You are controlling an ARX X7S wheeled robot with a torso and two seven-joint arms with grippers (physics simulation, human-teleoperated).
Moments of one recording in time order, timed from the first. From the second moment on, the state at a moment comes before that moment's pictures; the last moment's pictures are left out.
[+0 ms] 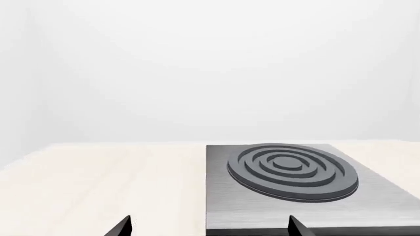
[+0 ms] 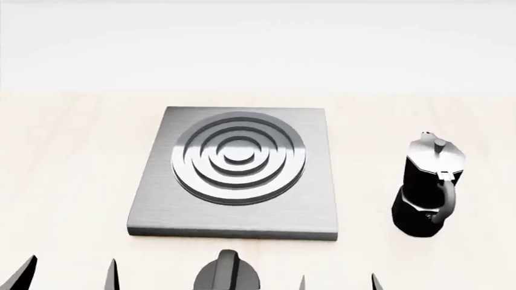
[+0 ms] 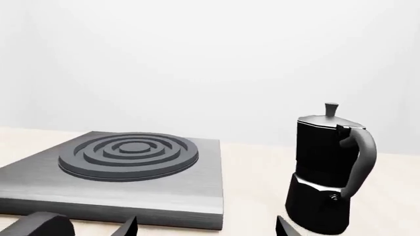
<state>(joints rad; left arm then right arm) 0.05 -0.26 0.25 0.23 -0.19 0.01 -0.28 0.07 0.22 -0.29 0.27 0.13 -0.43 0.23</state>
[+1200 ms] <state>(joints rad) 0.04 -0.18 0.18 0.18 -0.12 0.00 -0.19 0.05 0.15 -0.19 0.25 0.09 -0.34 0.15</state>
